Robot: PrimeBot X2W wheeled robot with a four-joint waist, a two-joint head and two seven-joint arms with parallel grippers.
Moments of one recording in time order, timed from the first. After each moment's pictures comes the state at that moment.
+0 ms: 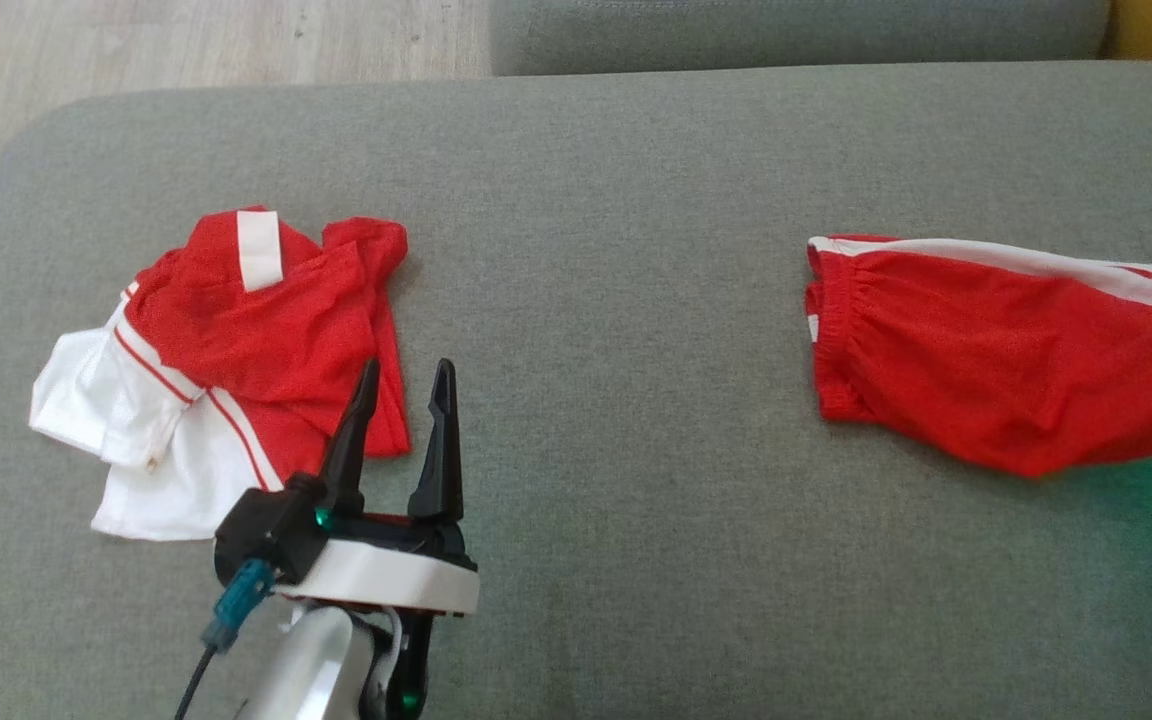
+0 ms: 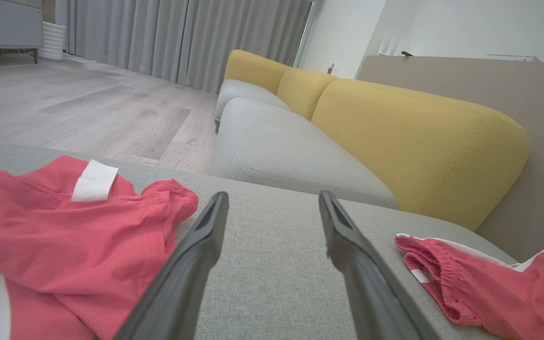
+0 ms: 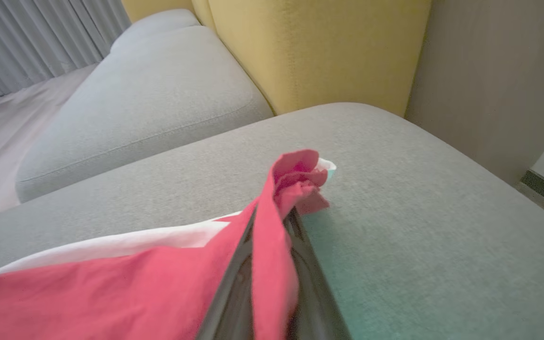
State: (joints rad) left arm -0.18 0.05 -0.36 0.25 -0.43 -0.03 -0.25; right arm -0.57 -0.47 0.04 1.07 0.58 0.13 -0.18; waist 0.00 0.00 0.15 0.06
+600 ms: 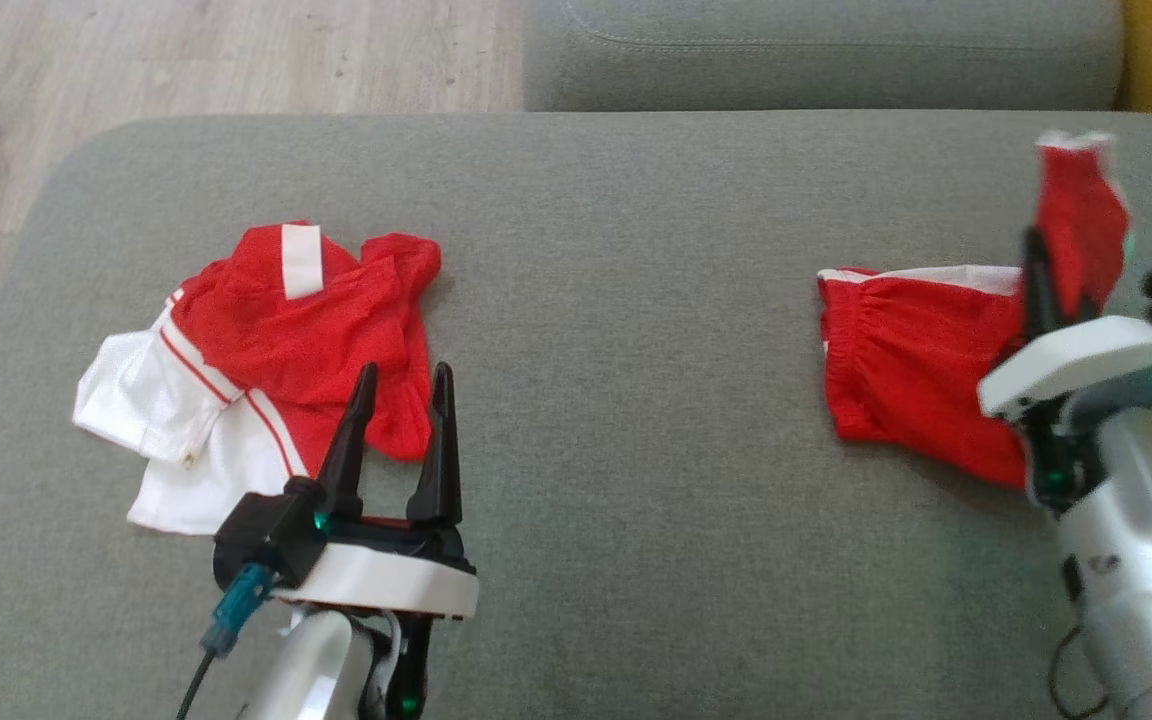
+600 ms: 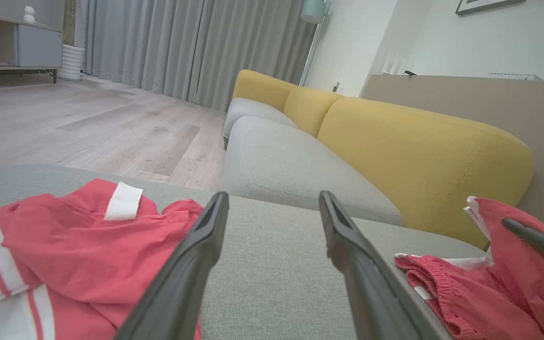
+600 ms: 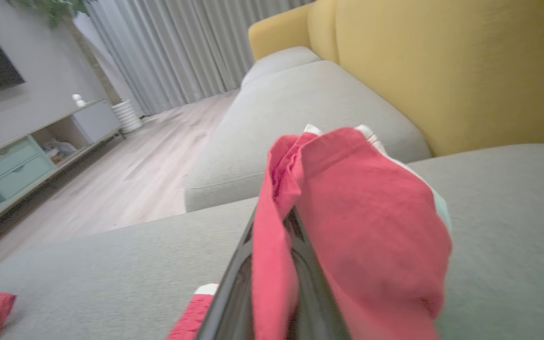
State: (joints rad) left arm -0.17 0.05 -0.35 0.24 -0.43 -0.03 -0.25; right arm -0.58 -0.23 0.11 0.87 0.48 0.13 -0.20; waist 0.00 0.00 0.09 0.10
